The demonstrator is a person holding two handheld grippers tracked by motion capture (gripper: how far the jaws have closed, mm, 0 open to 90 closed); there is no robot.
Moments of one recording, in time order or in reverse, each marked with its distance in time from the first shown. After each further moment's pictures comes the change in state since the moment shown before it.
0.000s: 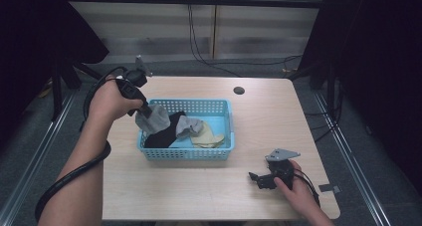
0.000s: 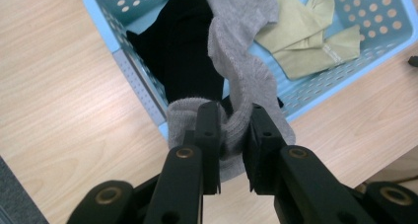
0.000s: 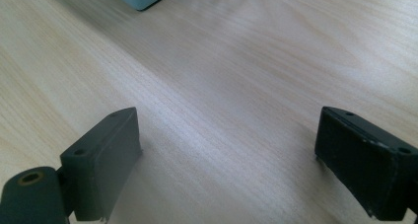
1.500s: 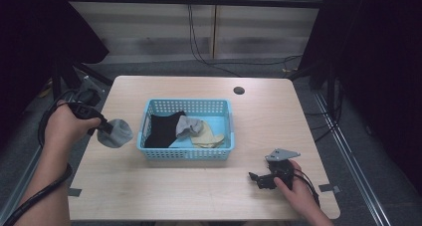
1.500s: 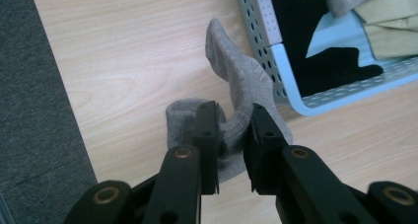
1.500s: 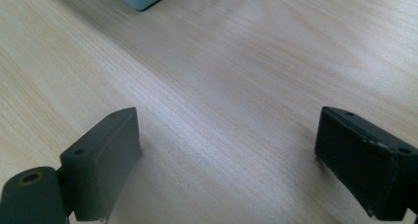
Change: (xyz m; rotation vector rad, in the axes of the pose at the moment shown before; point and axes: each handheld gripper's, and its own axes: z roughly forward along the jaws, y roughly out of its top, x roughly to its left) left arm 0.080 -0.092 0.011 -0.046 0.033 -0.250; right arm 0.000 0.000 0.000 -0.003 0.000 0.001
